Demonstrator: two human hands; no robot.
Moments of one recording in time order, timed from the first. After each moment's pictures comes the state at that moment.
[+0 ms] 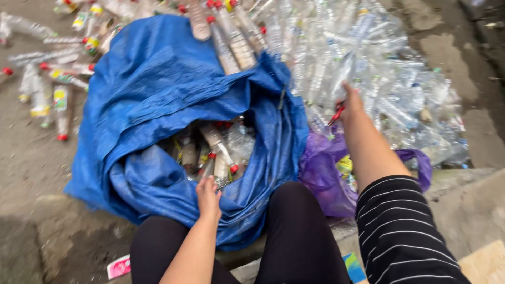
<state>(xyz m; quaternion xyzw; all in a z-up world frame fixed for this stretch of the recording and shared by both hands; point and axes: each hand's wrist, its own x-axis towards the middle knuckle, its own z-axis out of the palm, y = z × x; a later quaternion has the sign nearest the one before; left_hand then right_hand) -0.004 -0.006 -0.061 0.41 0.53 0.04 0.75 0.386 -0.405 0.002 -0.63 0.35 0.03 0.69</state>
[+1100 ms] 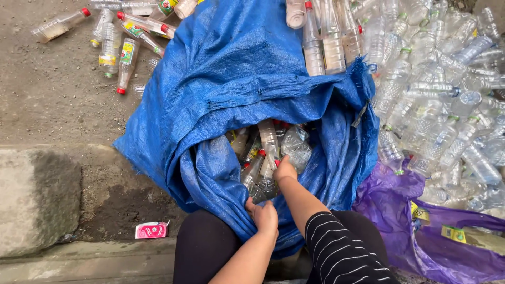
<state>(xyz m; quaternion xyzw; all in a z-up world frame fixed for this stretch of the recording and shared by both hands) -0.020 -0.037 -0.028 0.44 0.66 -0.04 0.60 0.129 -0.071 -0.177 -0.93 0.02 0.37 0.09</state>
